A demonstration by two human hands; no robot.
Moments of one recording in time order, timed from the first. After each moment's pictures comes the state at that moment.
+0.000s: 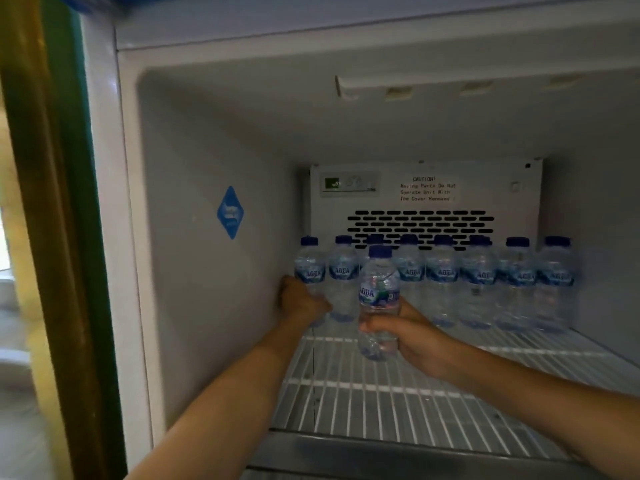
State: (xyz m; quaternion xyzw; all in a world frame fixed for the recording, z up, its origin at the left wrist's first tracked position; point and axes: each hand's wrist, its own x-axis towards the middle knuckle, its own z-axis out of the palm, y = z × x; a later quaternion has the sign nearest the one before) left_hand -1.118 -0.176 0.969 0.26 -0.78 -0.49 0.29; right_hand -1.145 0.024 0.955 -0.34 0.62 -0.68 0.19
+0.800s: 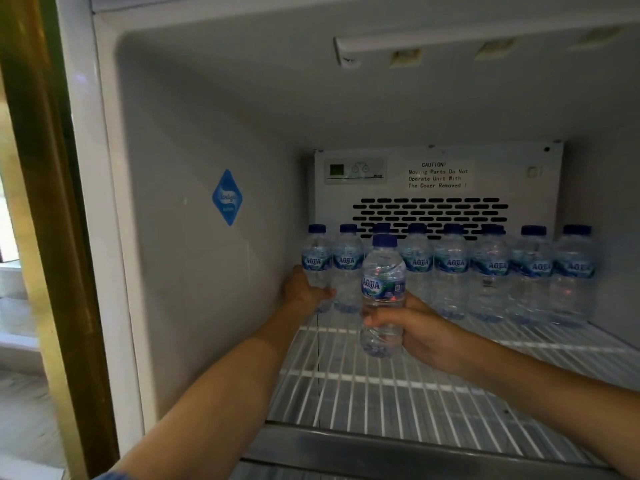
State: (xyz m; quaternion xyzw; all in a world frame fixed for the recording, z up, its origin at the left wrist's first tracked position) left_hand -1.145 -0.210 0.947 0.21 -0.80 -0.49 0.28; right_hand -1.140 0.026 0.958 -0.36 0.60 -0.67 0.24
